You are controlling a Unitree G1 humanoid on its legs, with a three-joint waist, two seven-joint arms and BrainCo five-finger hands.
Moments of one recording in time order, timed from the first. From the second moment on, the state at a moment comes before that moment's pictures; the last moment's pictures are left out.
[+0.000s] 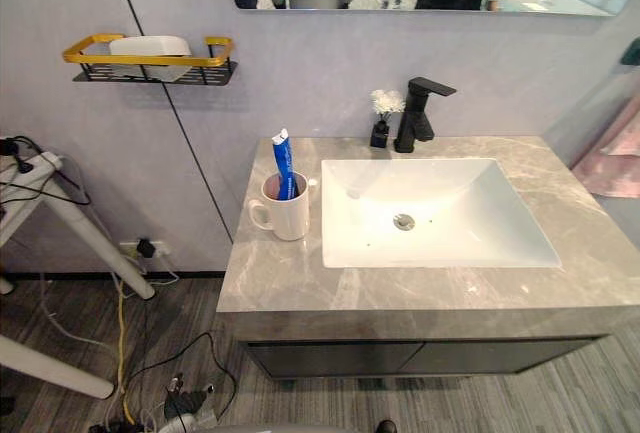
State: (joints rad) left arm 0.25 -0.07 0.20 0.67 -0.07 -0.10 0.36; right arm 0.39 0.10 -0.49 0.86 0.41 -0.06 -0.40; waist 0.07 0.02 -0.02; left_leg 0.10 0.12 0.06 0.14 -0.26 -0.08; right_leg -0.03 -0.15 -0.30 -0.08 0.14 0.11
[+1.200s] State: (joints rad) left arm 0.24 0.04 -0.49 -0.41 -0.54 -0.16 0.02; right arm 0.22 0.04 -0.38 1.01 0.30 -0.12 -0.23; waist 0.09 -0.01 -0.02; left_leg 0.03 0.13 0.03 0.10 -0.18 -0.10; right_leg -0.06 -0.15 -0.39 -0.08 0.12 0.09
